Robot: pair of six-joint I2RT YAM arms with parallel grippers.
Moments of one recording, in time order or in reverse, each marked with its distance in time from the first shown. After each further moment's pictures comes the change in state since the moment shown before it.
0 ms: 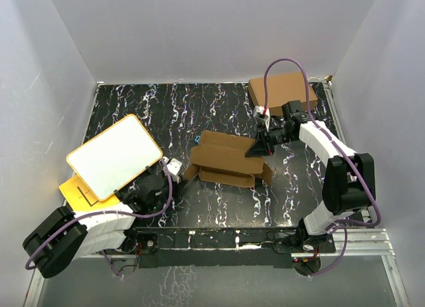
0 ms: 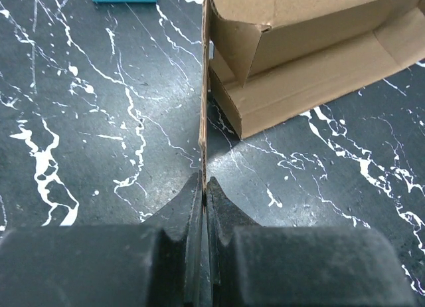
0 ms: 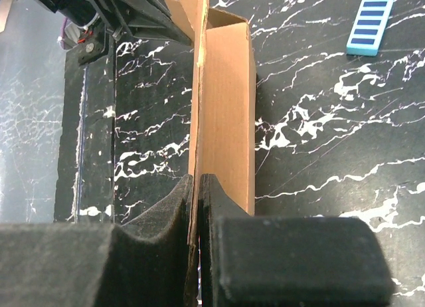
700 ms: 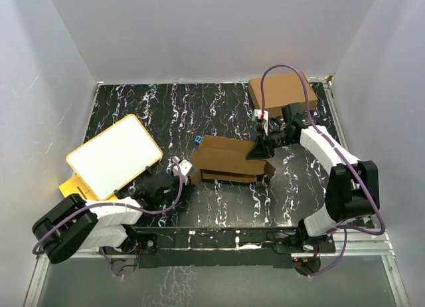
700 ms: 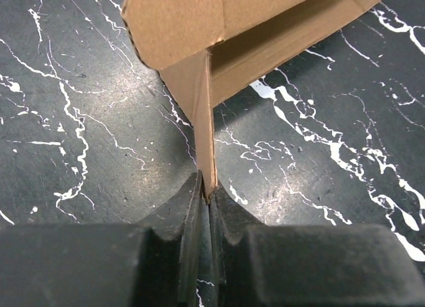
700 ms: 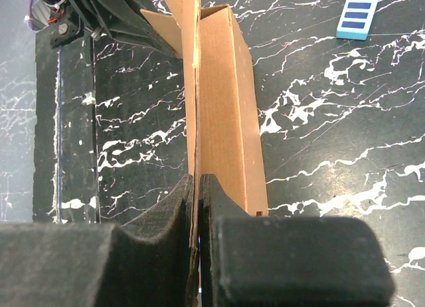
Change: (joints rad) left arm -0.061 0.154 0.079 -0.024 0.058 -0.015; right arm 0.022 -0.075 -0.069 0.056 0.098 0.028
